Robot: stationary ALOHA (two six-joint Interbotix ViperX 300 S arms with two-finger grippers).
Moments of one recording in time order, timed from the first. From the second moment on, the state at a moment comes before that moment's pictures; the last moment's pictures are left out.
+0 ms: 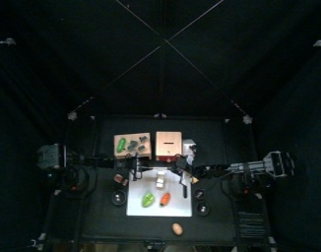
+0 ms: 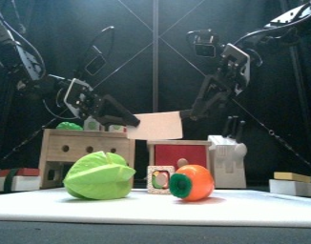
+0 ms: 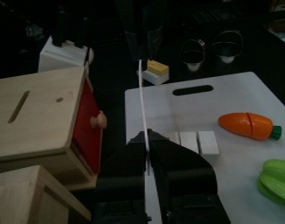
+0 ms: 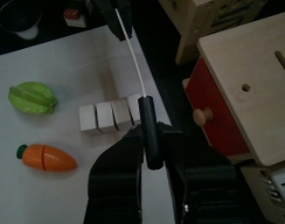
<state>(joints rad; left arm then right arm) 0.21 -0.02 0.99 0.34 -0.80 -0.04 -0.04 -0.26 0.79 -0.92 0.23 1.09</state>
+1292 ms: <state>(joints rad) 0.12 0.14 0.96 0.27 -0.75 -0.05 -0.01 -0.14 0.80 -0.80 0.22 1.09</state>
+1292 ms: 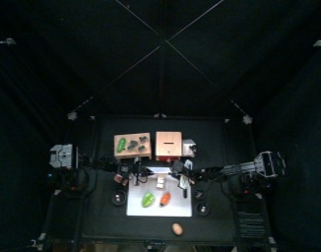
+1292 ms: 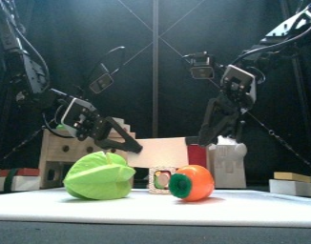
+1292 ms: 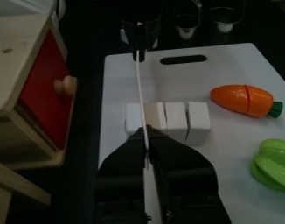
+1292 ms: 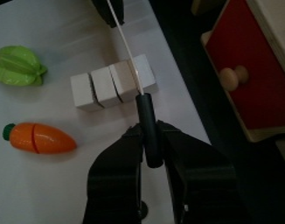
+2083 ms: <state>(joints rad) 0.11 0.16 0.95 0.23 -0.66 -0.05 -0.01 -0.08 0.77 -0.81 0.23 1.08</state>
